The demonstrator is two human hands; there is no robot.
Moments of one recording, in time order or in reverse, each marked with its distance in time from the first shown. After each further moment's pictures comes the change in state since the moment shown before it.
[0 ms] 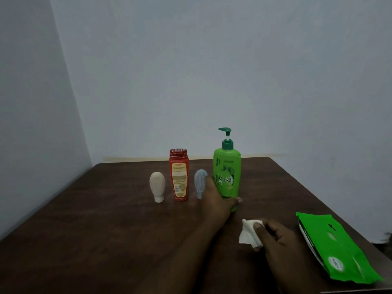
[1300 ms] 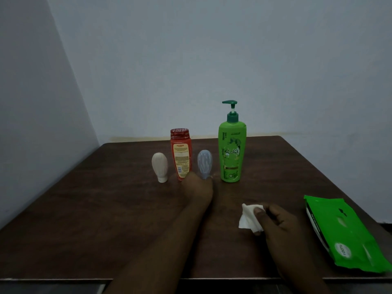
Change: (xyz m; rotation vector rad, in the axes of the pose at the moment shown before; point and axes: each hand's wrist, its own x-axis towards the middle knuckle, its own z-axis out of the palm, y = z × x) left_hand 0.021 -0.039 -0.012 0.266 0.278 -0.376; right_hand -0.004 -0.010 -0.009 0.007 -0.090 0.022
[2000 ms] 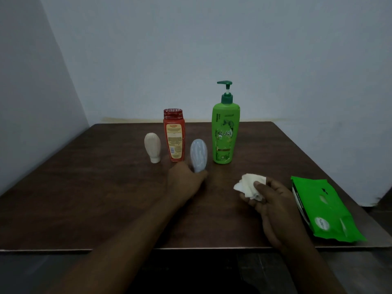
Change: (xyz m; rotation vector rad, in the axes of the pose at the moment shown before) left_hand -0.039 -0.011 -0.050 0.069 -0.265 0.137; right_hand 0.016 0.004 -0.005 0.569 0.101 0.278
